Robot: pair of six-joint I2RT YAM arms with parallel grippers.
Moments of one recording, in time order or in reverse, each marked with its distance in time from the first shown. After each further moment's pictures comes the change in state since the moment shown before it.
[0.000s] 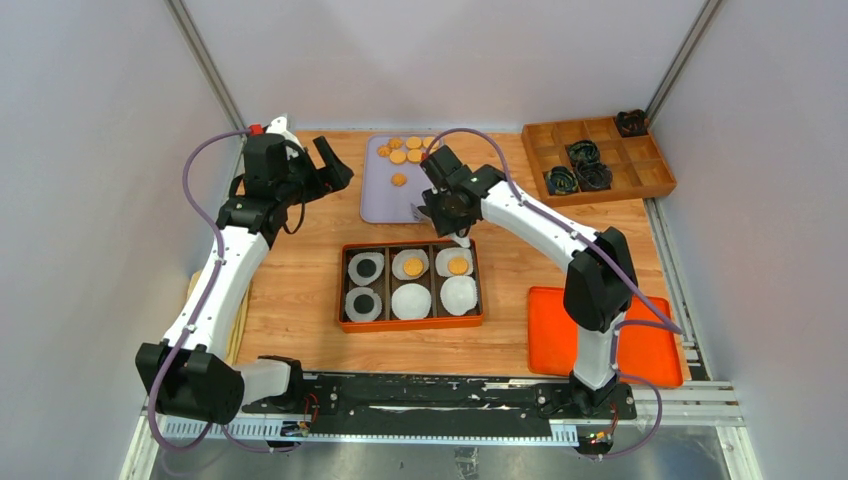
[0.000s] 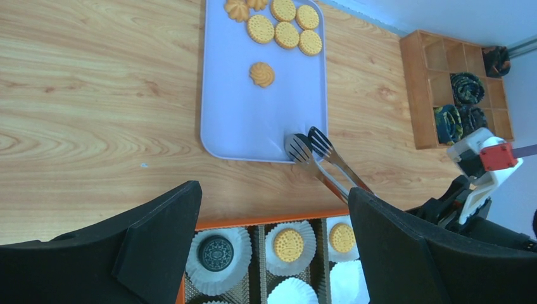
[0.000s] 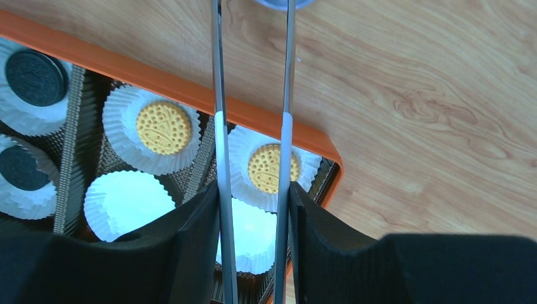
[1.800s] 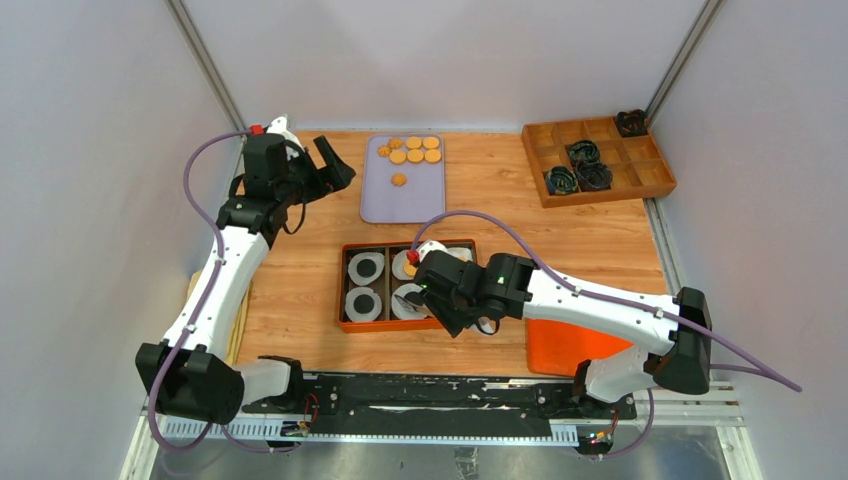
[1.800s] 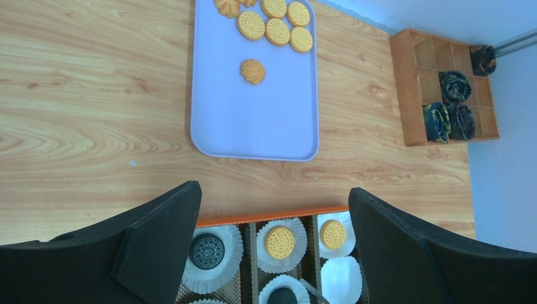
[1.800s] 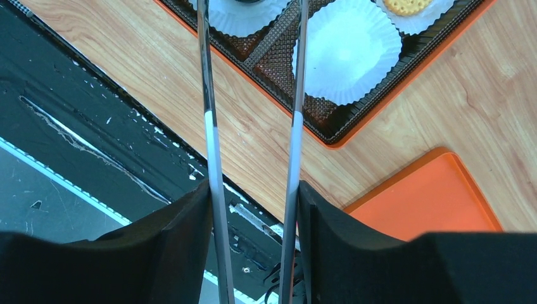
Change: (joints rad) left arm 0.000 0.000 0.000 0.002 0.024 -0.023; right arm 0.500 -0.479 -0.387 -0.156 0.110 0.113
